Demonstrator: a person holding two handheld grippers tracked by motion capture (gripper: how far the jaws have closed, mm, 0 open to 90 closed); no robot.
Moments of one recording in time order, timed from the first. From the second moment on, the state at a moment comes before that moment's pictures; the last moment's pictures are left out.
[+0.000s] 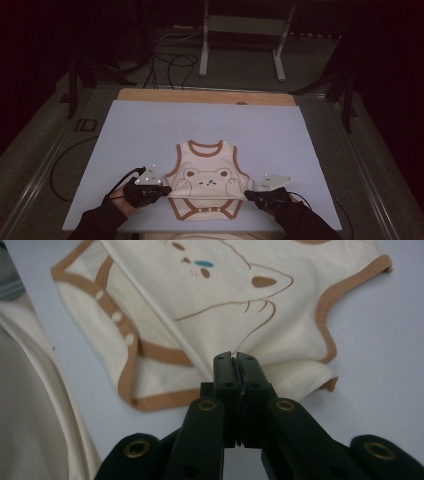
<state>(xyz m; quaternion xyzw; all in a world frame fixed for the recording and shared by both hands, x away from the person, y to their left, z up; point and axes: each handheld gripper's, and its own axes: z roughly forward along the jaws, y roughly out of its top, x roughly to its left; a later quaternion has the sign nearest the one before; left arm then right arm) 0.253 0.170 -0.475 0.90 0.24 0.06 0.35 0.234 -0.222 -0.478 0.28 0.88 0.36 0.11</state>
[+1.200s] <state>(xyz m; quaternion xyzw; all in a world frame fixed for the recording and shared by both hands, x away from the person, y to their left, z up) 0.219 0.160 -0.507 0.92 0.23 0.03 0.33 0.210 -0.228 -0.508 0.30 0.89 0.34 0.07</state>
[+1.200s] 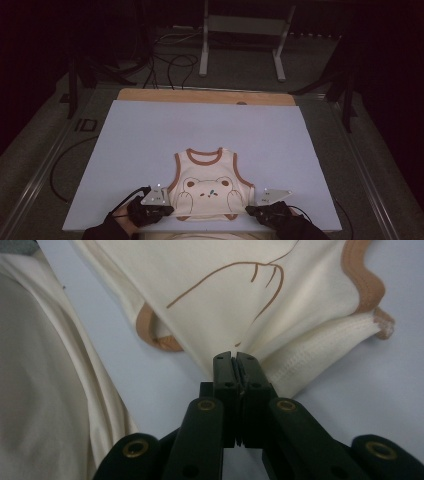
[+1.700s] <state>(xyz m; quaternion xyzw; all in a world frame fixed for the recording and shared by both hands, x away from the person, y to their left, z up) 0.216 0.160 -0.509 0.92 0.22 0.03 0.33 0.209 -0.230 -0.512 0.29 0.89 0.34 0.07</state>
